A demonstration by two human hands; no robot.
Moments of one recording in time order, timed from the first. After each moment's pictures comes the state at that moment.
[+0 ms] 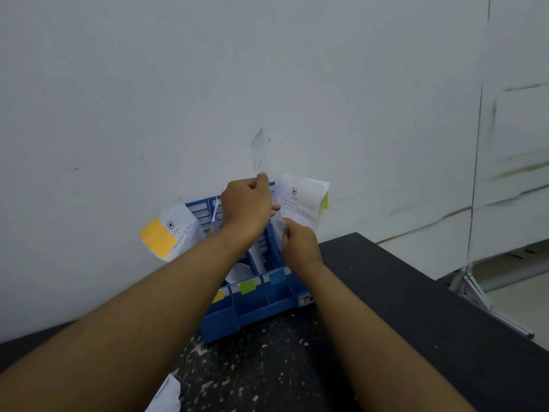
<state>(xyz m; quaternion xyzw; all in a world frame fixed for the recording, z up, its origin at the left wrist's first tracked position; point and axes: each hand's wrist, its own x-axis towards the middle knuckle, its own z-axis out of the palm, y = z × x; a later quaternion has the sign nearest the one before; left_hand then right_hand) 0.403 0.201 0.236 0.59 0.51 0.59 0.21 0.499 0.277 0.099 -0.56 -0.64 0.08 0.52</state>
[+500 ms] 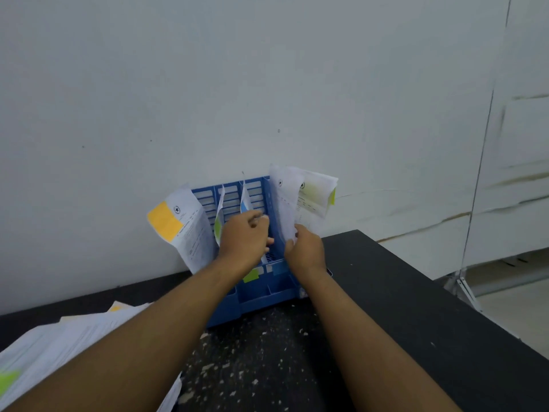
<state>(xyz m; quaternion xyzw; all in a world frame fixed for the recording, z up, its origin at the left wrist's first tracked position) 0.359 0.195 0.161 0.62 0.53 0.52 0.25 0.493 0.263 0.076 -0.63 -0.59 0.14 0.49</state>
